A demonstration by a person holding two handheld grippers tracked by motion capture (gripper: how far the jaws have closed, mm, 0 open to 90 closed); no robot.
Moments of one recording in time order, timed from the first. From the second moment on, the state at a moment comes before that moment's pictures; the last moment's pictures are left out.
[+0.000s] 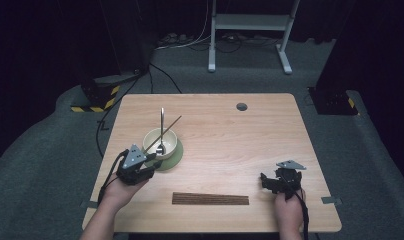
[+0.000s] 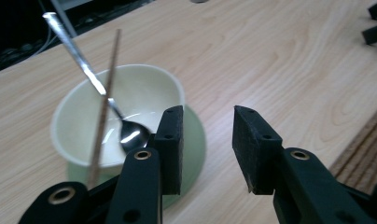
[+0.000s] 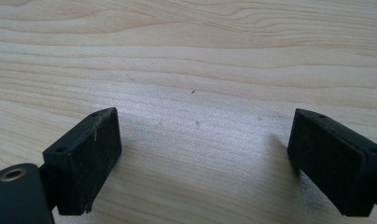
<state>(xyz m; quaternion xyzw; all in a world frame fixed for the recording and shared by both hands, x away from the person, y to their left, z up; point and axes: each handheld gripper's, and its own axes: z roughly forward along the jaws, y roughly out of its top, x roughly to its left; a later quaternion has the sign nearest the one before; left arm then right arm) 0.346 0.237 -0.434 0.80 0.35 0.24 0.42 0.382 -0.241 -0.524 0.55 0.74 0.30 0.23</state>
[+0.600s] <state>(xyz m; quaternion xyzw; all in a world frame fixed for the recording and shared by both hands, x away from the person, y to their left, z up) 0.330 0.197 -0.485 0.83 0.32 0.17 0.42 0.382 -0.242 -0.525 0.55 0.74 0.30 0.23</state>
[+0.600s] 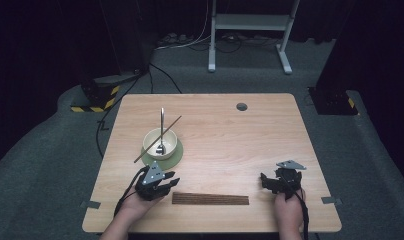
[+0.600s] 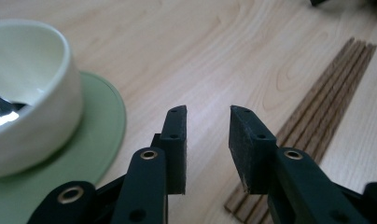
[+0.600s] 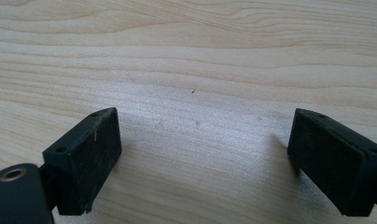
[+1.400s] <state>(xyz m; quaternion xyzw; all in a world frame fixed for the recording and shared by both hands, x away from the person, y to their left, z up) 0.329 0.189 -0.513 0.86 0.30 0.11 0.39 0.381 -0.241 -0.525 0.55 0.74 0.30 0.23</state>
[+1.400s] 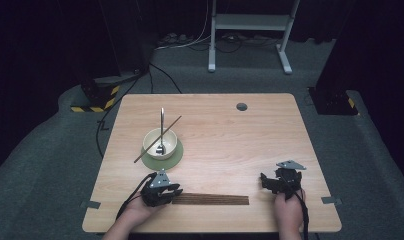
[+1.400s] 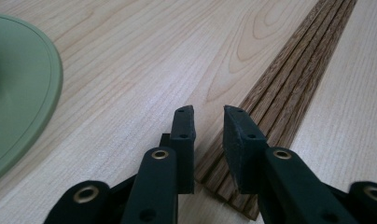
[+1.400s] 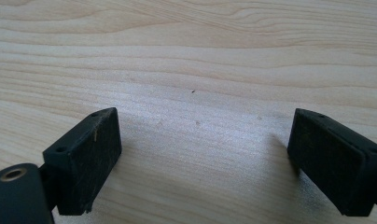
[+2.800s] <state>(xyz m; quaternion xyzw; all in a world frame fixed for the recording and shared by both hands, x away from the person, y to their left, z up) 0.334 0.194 -0.516 0.87 0.32 0.13 0.35 0.381 -0.241 -0.525 0.55 0.74 0.30 0.24</state>
